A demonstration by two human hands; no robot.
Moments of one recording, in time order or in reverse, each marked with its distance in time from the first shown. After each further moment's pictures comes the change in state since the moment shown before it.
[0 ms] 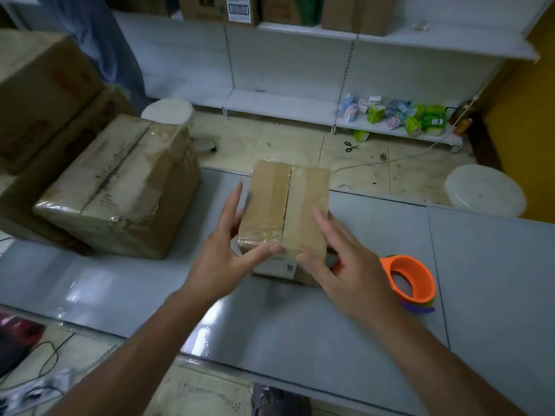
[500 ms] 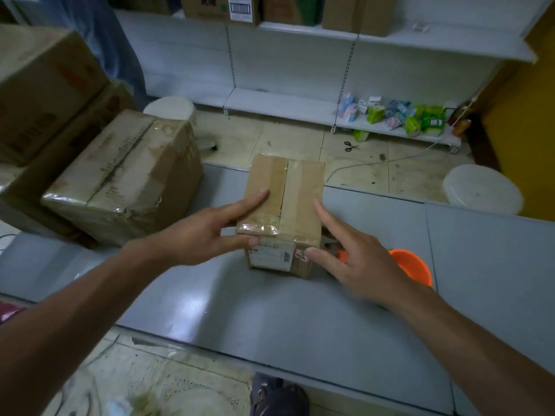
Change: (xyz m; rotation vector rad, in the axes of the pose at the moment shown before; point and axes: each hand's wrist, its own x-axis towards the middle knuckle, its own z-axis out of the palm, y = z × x) left_hand 0.024 0.015 -0.057 0.338 -0.517 0.009; right_hand 0.010 0.005 -0.023 -0.121 -0.252 -0.014
